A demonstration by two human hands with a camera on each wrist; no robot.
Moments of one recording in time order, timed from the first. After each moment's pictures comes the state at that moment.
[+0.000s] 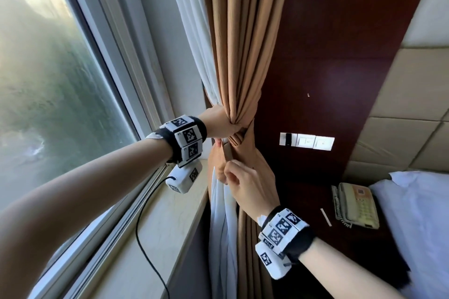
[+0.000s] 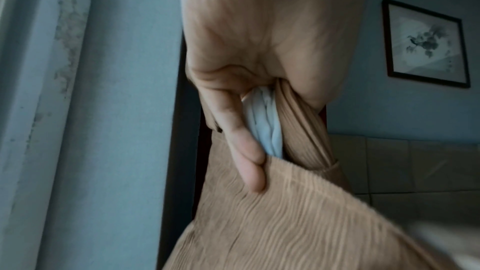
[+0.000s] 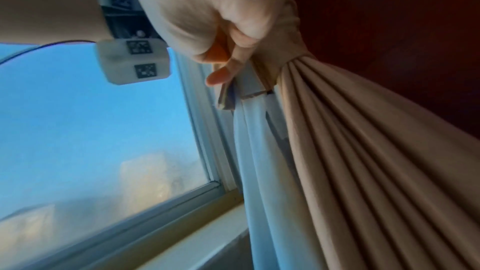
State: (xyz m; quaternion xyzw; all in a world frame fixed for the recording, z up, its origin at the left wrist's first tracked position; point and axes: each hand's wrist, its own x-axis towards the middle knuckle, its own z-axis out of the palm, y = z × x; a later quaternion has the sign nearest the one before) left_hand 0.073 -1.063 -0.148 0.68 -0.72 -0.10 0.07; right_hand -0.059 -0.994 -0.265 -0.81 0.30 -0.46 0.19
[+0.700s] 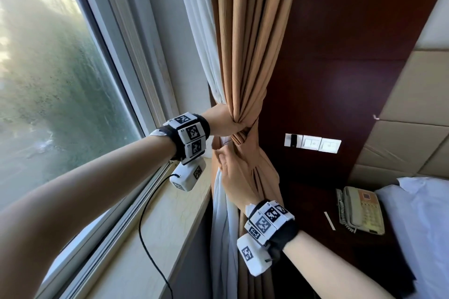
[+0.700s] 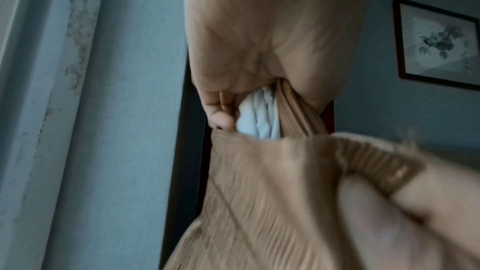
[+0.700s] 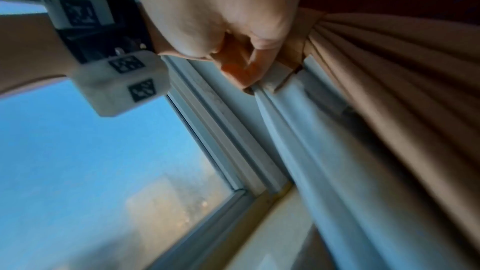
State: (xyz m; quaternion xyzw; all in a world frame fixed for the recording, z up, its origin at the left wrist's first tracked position) left_hand 0.075 -1.067 -0.148 0.66 -0.74 -0.09 0.10; right_hand -0.019 -1.016 -0.275 -0.77 0.33 -0.46 0.28
